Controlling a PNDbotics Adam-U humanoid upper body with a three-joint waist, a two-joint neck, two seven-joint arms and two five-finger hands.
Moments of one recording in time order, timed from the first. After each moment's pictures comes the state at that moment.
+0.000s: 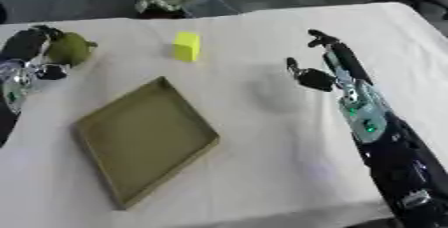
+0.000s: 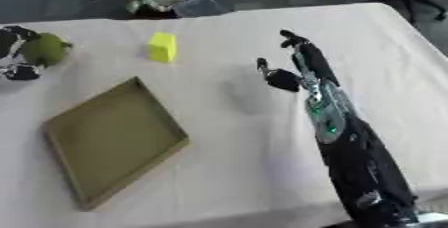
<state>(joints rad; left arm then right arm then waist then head) -0.85 0.64 -0.10 -0.48 -1.00 -0.07 0.20 -0.83 -0.05 0.05 -0.86 0.85 -0.08 -0.07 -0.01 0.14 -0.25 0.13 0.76</state>
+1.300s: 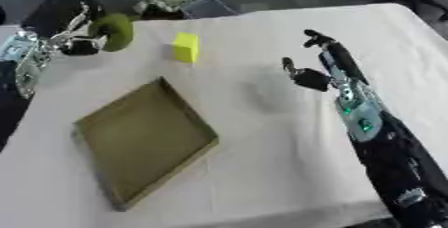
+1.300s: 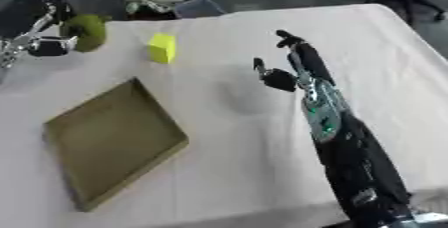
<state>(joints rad) -0.78 0.65 -0.27 -1.03 -0.93 -0.38 0.08 -0.83 -0.05 0.04 -0.86 0.85 -0.08 -0.07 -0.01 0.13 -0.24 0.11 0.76</state>
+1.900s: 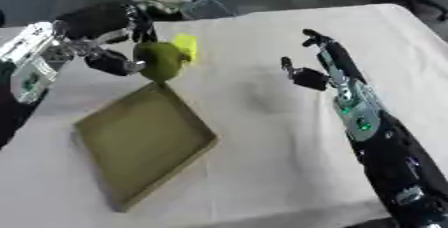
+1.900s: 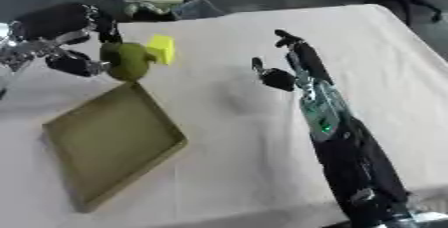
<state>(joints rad) -0.69 0.73 -0.44 -1.48 -0.64 -0.44 -0.31 -0.83 -0.05 0.04 -0.86 0.85 -0.08 -0.07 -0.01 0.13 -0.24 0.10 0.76</state>
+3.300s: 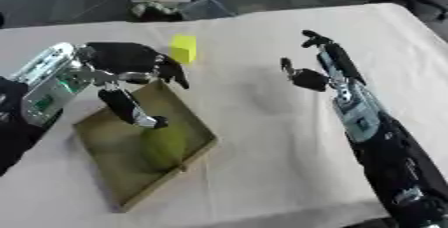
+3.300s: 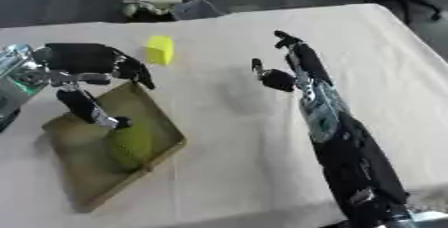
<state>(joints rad) -0.68 0.73 -0.43 -1.53 -0.62 -0.46 -0.51 -0.83 -0.05 0.04 -0.86 0.85 -0.08 -0.07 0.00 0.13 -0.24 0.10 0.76</state>
